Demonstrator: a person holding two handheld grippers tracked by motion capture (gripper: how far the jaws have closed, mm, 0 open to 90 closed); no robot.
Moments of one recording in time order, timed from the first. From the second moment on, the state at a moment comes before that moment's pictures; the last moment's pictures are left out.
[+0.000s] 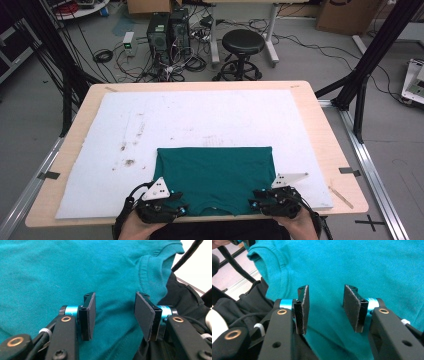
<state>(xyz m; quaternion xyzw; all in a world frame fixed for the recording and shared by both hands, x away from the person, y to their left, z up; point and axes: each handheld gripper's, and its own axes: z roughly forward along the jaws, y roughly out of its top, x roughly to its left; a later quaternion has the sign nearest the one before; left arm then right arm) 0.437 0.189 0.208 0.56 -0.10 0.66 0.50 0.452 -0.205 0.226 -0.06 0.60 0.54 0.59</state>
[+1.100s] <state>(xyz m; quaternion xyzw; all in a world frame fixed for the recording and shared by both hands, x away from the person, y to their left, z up) 0.407 0.253 0.342 0.45 0.02 0.67 0.59 0.436 -0.244 0.323 0.02 0.47 0.65 0.60</state>
